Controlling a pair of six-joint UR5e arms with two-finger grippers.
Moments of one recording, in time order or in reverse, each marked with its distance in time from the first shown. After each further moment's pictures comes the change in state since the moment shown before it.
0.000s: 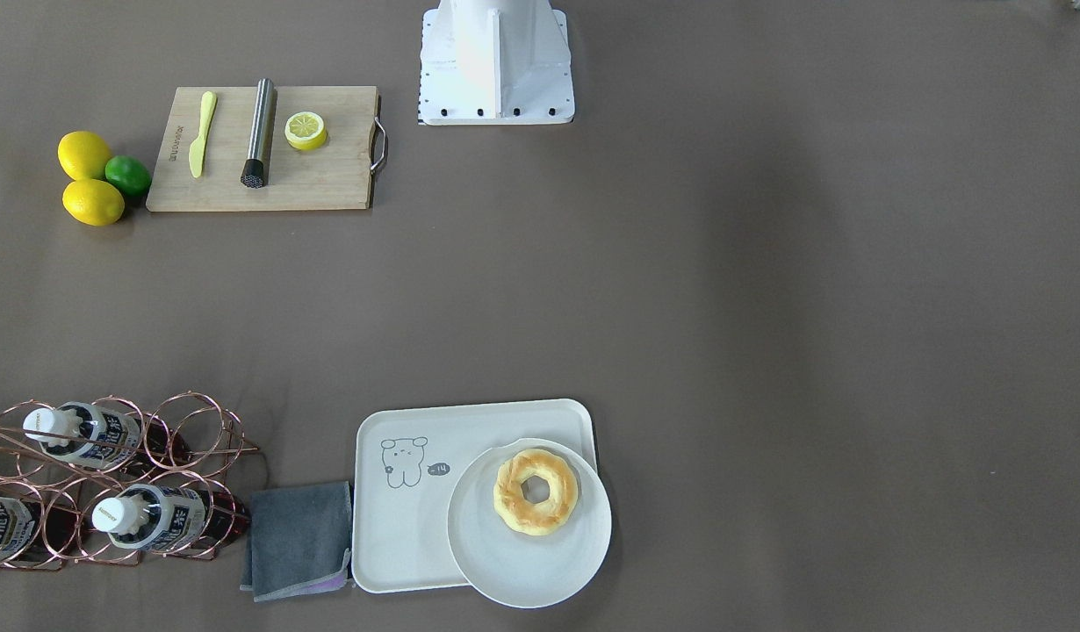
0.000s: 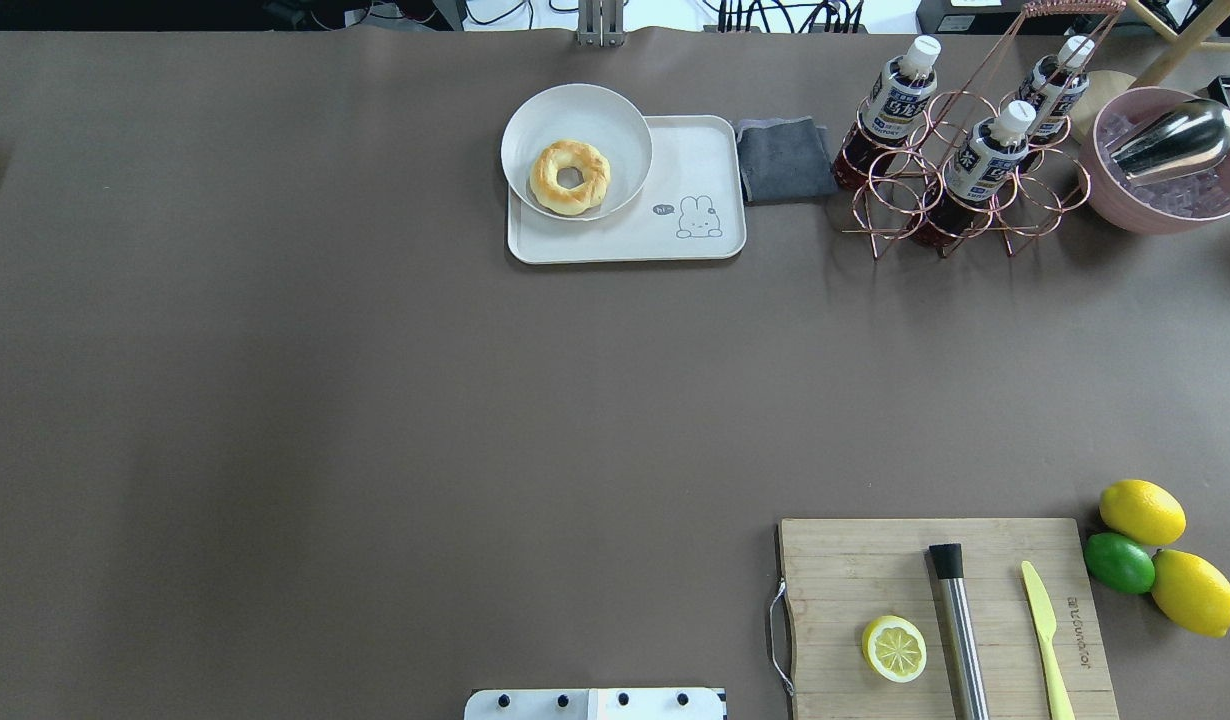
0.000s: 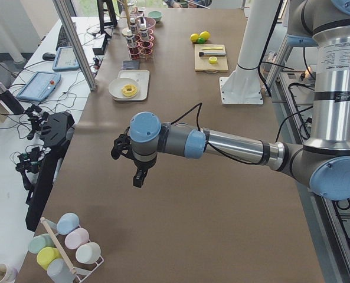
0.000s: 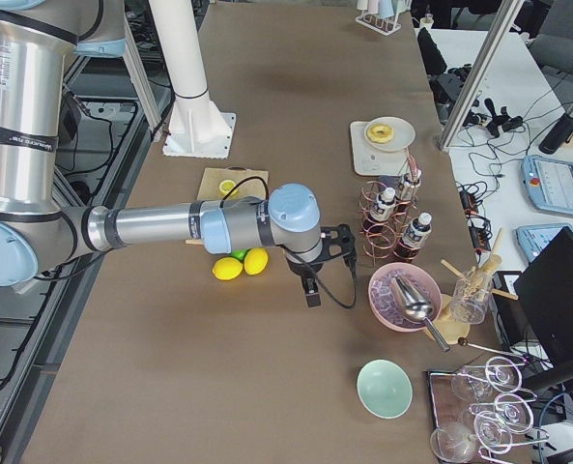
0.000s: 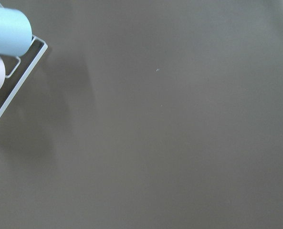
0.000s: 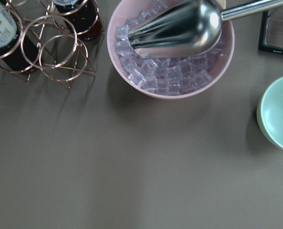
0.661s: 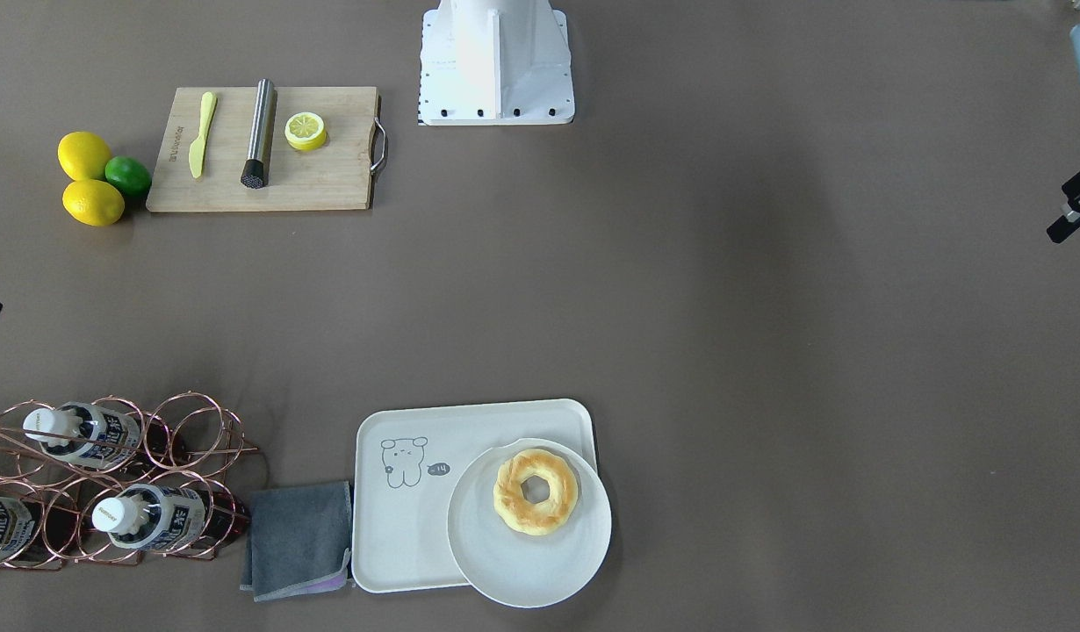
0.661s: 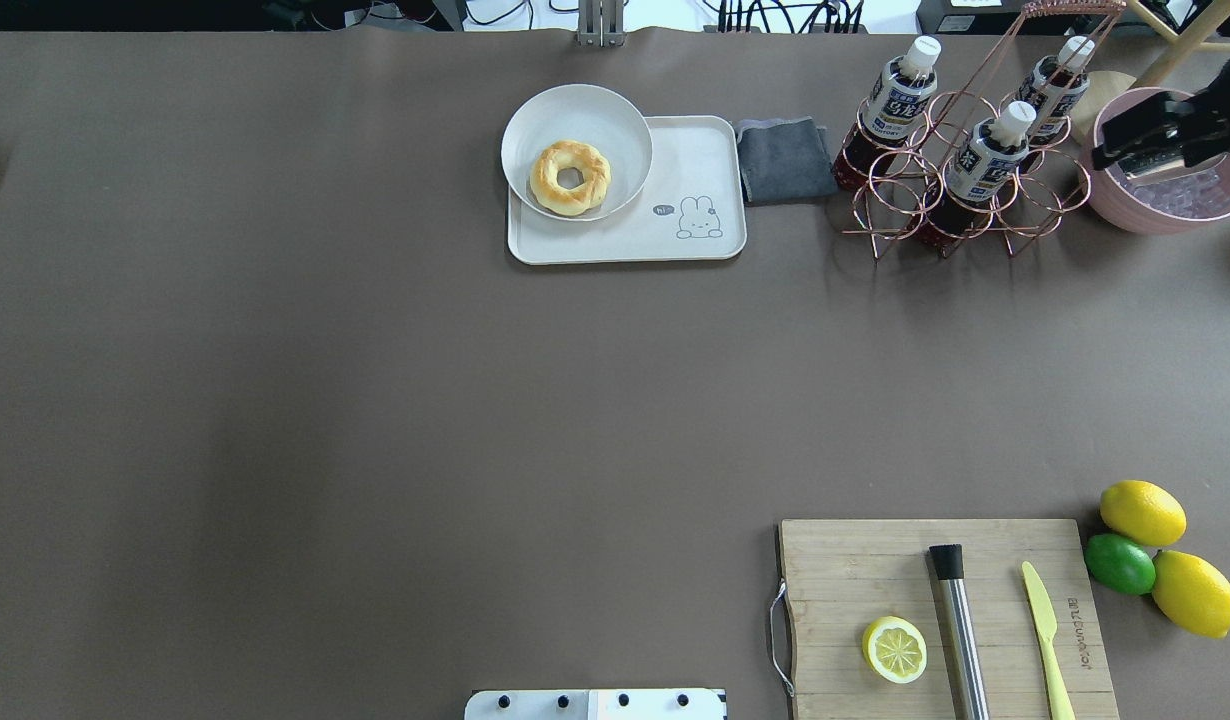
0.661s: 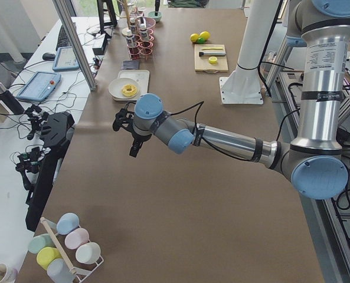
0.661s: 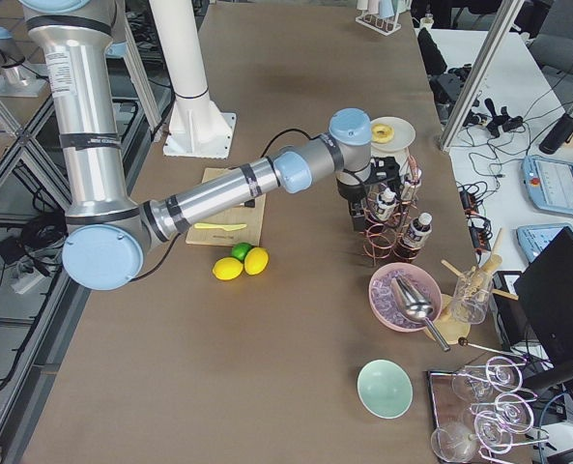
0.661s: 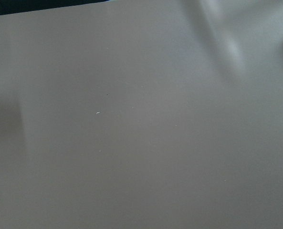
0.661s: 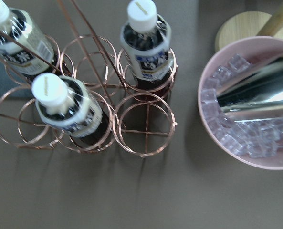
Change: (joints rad) left arm 0.162 -0.014 0.002 -0.300 0.007 -0.332; right arm -0.321 0.337 -0.031 0.001 -0.166 0.572
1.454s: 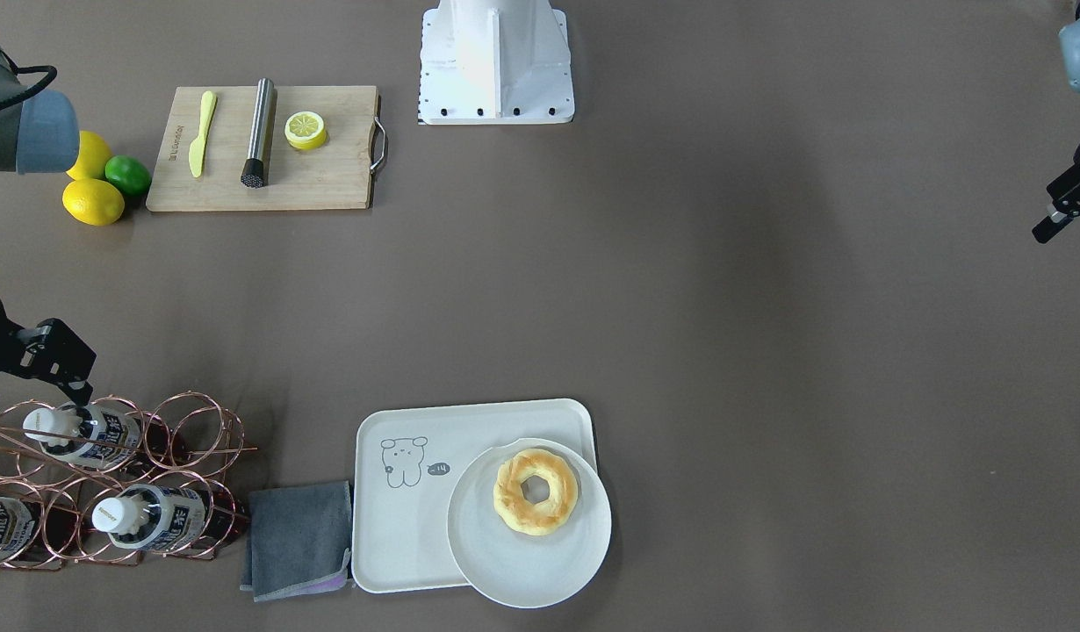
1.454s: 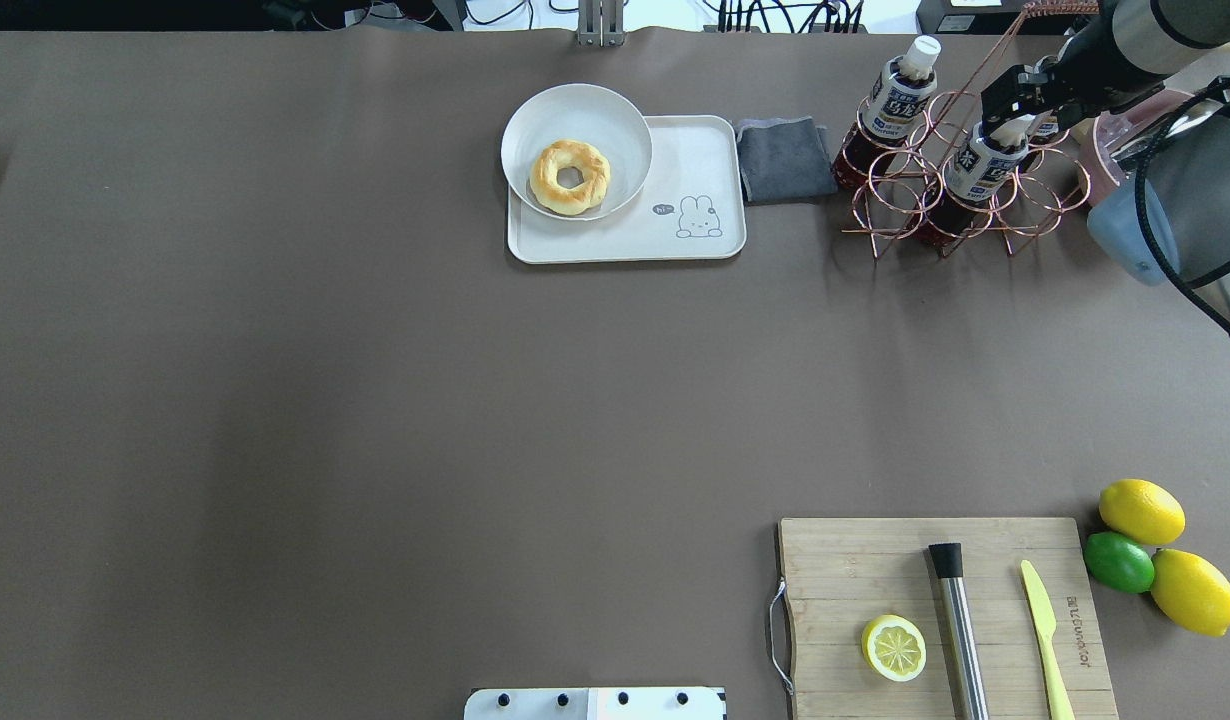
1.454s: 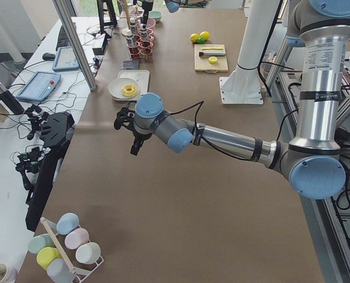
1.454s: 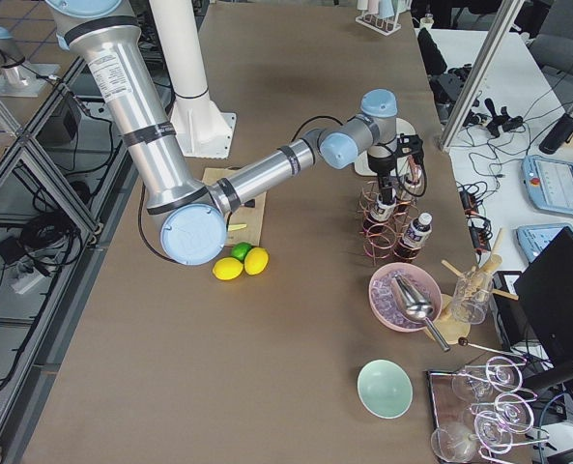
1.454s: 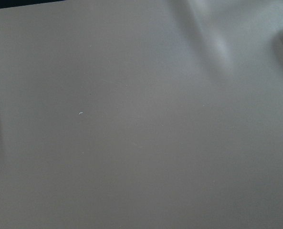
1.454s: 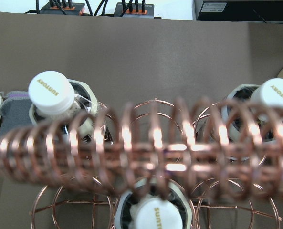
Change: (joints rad) left arm 0.020 -0.001 -0.002 -0.012 0.004 -0.014; right arm -0.105 0.187 -0.215 0.119 -0.128 0.126
